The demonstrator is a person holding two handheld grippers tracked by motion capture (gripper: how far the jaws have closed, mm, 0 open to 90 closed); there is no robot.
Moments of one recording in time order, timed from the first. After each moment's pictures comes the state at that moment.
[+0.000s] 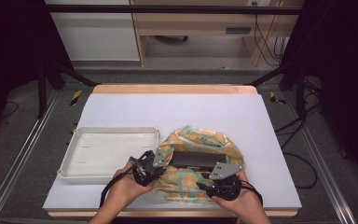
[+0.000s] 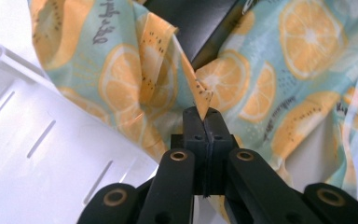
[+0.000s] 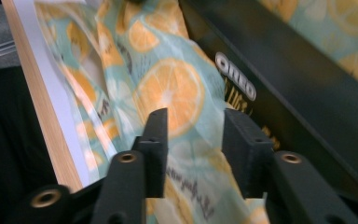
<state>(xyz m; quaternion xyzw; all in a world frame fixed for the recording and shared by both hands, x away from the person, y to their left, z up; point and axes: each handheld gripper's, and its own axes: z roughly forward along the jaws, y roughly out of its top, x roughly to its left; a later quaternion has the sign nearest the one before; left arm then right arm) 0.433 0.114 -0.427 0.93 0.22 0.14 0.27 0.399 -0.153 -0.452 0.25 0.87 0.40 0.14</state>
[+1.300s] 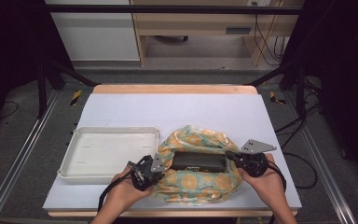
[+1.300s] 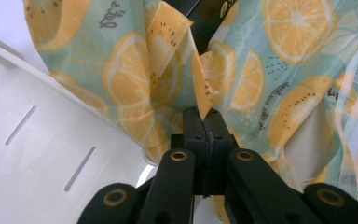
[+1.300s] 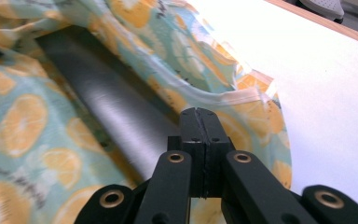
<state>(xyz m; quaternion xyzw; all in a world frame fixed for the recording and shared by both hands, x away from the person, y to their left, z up) 0.425 0.117 -0.434 0.93 0.22 0.13 0.26 0.444 -0.228 -0.424 0.34 0.82 0.41 0.21</state>
